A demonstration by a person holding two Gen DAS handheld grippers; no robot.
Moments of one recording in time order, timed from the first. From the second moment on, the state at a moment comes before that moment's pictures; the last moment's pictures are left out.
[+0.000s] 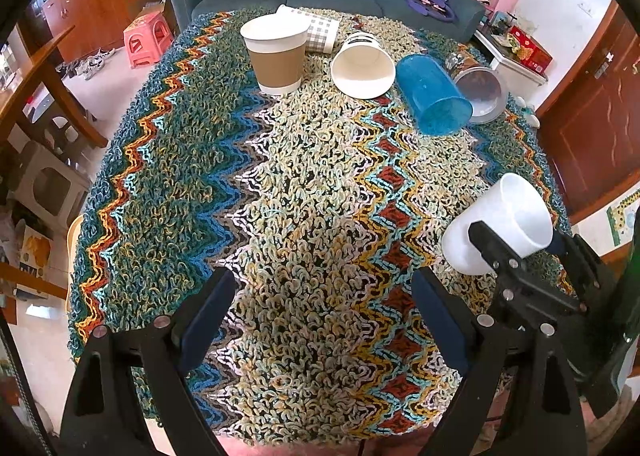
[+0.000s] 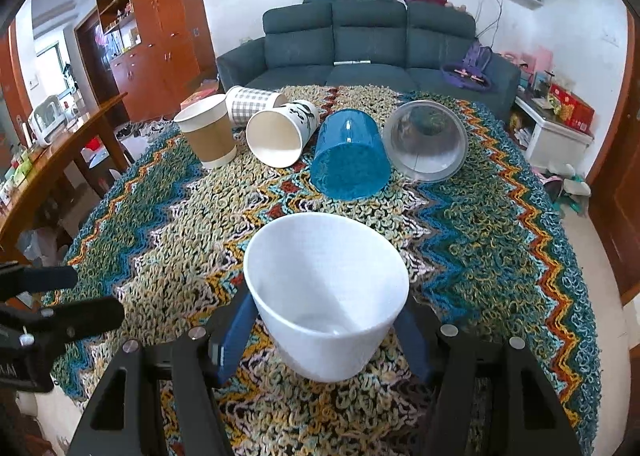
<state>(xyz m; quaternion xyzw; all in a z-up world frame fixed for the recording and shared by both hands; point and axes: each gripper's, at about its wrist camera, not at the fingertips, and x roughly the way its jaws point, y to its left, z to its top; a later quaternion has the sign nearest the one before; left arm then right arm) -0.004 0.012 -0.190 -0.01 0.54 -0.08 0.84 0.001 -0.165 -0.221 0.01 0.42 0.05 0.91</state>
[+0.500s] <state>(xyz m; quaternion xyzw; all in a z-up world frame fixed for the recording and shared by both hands) -0.012 0.011 -0.177 -0.01 0.53 -0.08 0.85 -0.015 -0.167 -0.215 0.02 0.42 0.06 0.90</state>
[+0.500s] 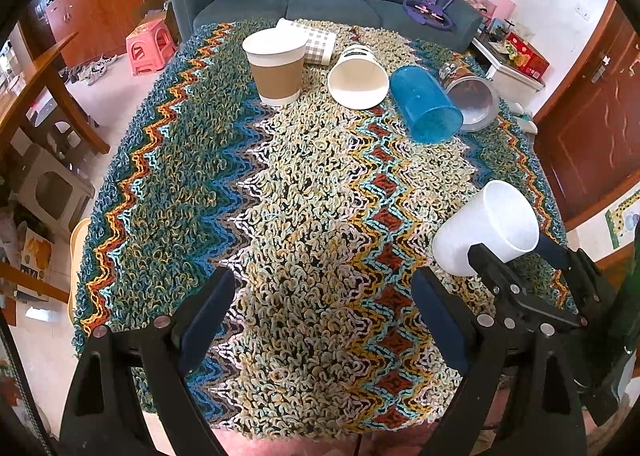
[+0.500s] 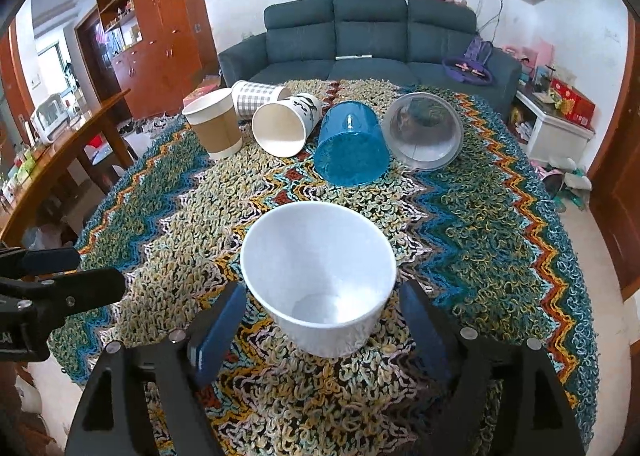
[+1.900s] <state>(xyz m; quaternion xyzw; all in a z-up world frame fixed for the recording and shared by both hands) -0.034 0.011 -0.082 0.01 0.47 -0.06 0.88 -0.042 -0.180 -0.087 0.06 0.44 0.01 0.90</state>
